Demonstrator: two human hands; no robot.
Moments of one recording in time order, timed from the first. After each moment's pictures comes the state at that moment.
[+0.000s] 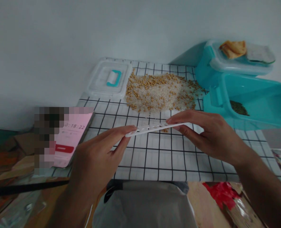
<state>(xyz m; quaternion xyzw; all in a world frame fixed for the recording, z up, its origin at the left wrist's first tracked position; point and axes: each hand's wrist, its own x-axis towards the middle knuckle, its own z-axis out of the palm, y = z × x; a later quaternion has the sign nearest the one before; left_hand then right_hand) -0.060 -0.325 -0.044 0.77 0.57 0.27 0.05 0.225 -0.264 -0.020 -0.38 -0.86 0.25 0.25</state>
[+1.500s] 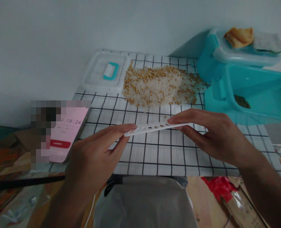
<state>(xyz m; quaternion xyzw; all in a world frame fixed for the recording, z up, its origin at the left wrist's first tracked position) -0.053 -0.330 -0.041 0.77 0.58 0.27 0.05 0.230 -0.276 -0.023 -0.37 -0.86 0.25 0.25</state>
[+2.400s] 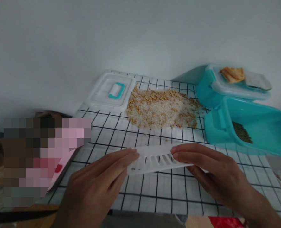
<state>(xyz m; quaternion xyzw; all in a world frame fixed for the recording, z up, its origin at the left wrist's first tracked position) -0.068 -0.337 -0.064 0.79 0.54 0.26 0.10 0.235 -0.284 -0.034 -0.34 -0.87 0.24 0.27</state>
